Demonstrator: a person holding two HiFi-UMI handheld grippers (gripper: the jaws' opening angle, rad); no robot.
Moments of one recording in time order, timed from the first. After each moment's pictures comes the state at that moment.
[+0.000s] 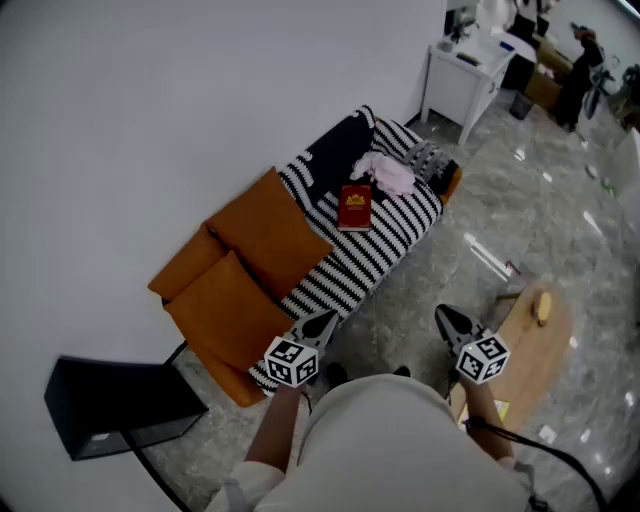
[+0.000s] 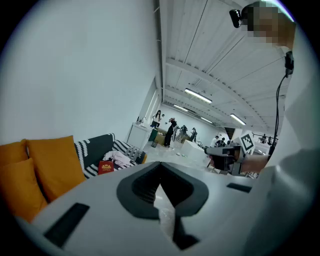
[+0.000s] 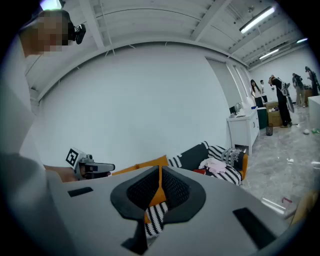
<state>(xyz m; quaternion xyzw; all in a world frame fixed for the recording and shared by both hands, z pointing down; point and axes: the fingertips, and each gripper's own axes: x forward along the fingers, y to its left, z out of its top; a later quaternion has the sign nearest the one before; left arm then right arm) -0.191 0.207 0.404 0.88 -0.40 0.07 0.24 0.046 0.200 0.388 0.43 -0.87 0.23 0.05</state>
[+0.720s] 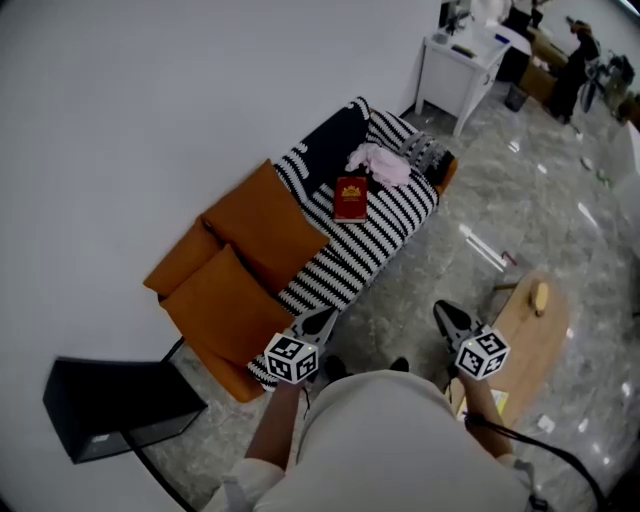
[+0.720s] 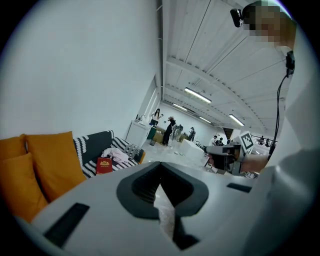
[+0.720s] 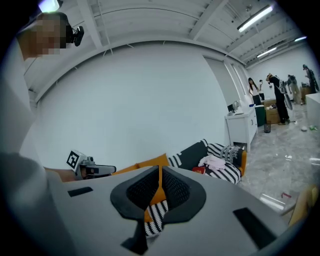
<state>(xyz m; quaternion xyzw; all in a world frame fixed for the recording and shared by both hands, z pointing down) -0.195 0.214 0.411 0.88 -0.39 0.07 0.26 0.038 0.210 0.389 0.43 -0.87 0.24 0.05</state>
